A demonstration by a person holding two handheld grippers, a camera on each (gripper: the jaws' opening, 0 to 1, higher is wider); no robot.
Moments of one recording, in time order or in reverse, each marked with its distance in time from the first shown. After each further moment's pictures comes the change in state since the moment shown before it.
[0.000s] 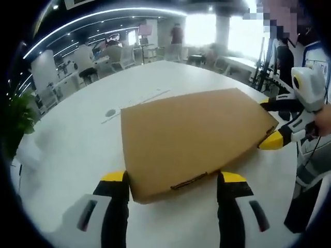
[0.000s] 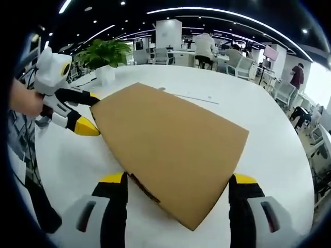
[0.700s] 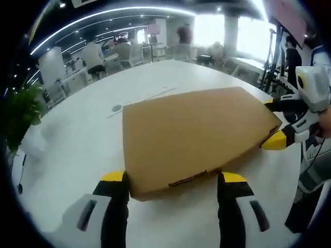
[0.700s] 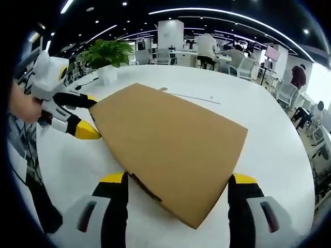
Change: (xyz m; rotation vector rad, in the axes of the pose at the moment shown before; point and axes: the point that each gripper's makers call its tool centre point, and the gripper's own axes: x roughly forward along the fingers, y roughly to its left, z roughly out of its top) left arm -0.007 -0.005 -0.011 -0.043 -0.002 0.070; right arm -0.001 0.002 -0.002 -0.008 0.014 0.021
